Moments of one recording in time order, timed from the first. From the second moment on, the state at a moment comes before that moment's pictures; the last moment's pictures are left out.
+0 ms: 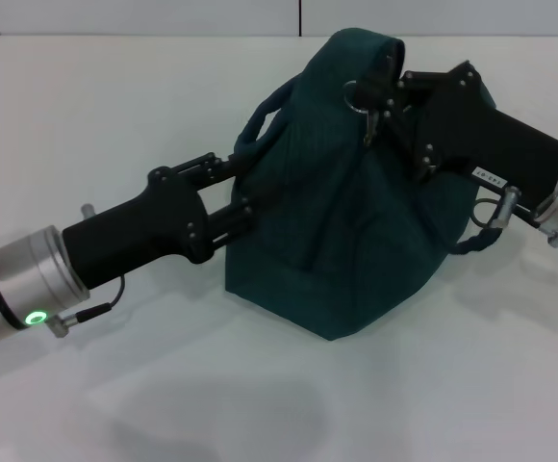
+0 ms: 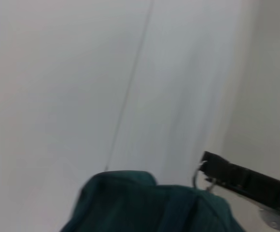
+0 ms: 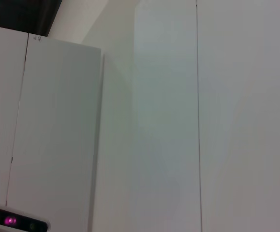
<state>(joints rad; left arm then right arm) -0.45 -2.07 0.93 0.26 1.40 1.62 -0.97 0.48 2.02 -1.74 -0.53 -0.54 -1.35 0.70</state>
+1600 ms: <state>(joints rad) -0.51 -2.09 0.93 0.28 1.41 1.61 -1.02 0.47 2.02 -1.73 -0.51 -0.53 -1.36 0.70</state>
